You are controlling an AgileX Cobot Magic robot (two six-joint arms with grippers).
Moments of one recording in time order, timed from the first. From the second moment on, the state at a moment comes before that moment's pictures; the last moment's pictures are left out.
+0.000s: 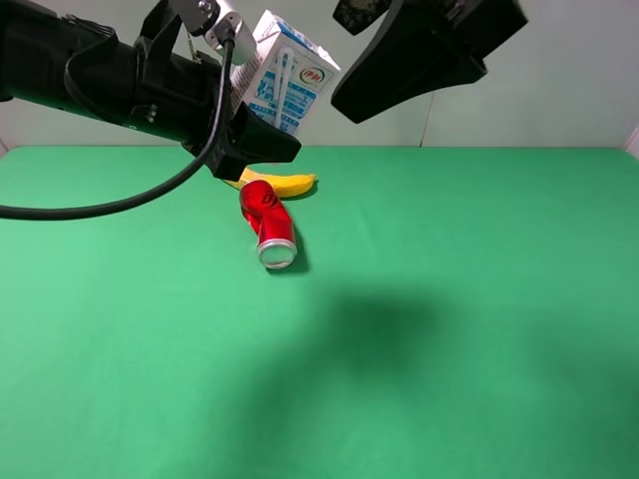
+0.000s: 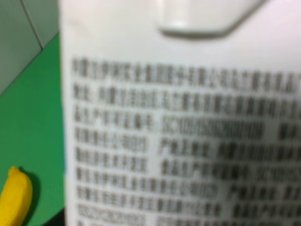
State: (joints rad) left arm -0.42 1.54 -0.94 -1.31 0.47 1.75; right arm 0.61 1.46 -1.57 0.49 1.19 -1.05
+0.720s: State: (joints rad) left arm -0.42 1.54 -0.94 -1.30 0.48 1.75; right arm 0.47 1.32 -1.57 0.38 1.22 -0.80
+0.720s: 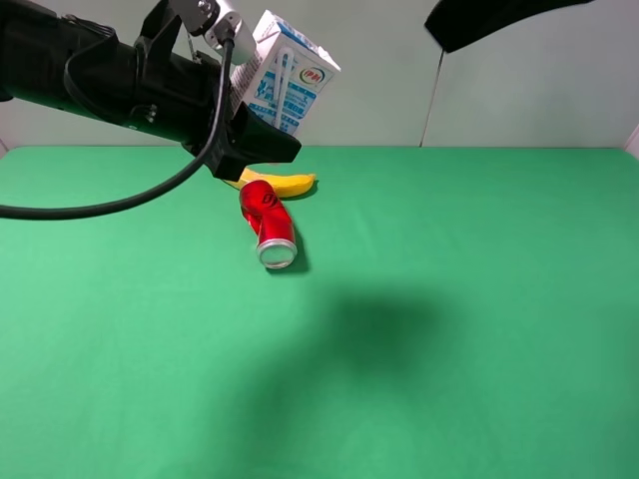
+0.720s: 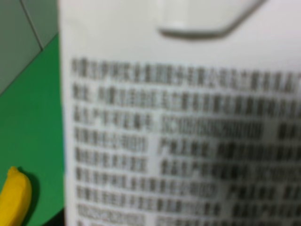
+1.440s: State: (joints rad) left arm -0.42 1.55 -0.82 -1.26 0.54 1.75; right arm 0.41 1.12 -1.14 0.32 1.18 -0.71
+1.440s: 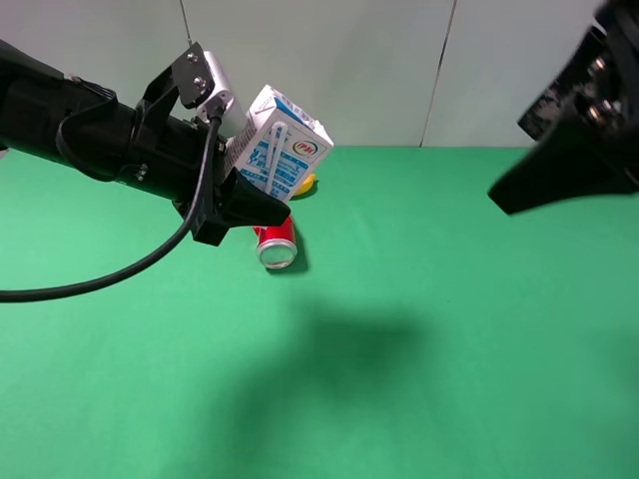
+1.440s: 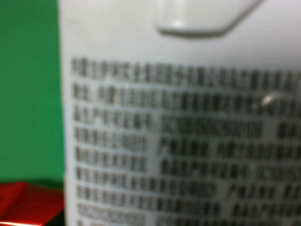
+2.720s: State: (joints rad) left arm -0.42 1.55 -0.82 -1.26 0.57 1.75; right arm 0.41 0.10 -0.49 -0.06 1.01 0.03
